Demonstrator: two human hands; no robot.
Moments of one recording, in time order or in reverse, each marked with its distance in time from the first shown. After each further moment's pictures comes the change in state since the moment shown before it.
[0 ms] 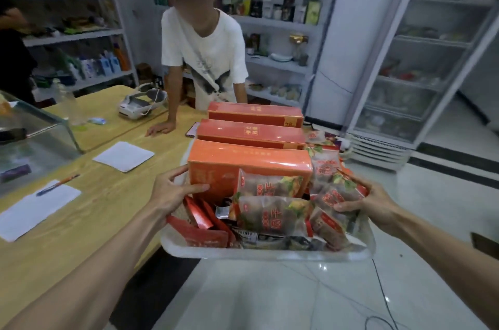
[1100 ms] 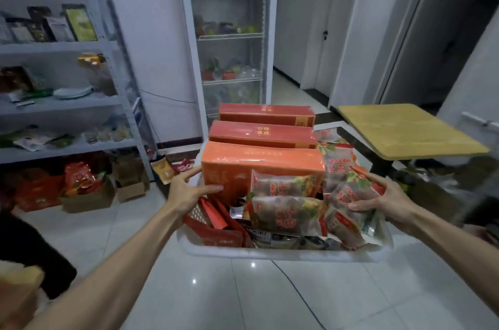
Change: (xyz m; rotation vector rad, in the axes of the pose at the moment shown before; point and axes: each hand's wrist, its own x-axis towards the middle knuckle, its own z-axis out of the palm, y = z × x) left_hand 0.259 0.130 0.614 0.018 -0.748 0.136; right_hand 0.098 0.080 -0.439 0.201 0.749 0.085
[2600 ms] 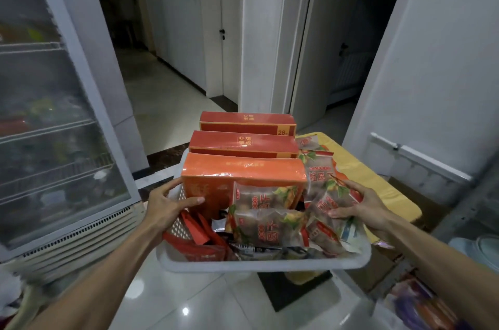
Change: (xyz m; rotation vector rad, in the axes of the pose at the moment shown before) left_hand 0.564 0.075 0.640 0.013 -0.309 0.030; right_hand 0.538 0.007 -0.487 0.066 0.341 0.130
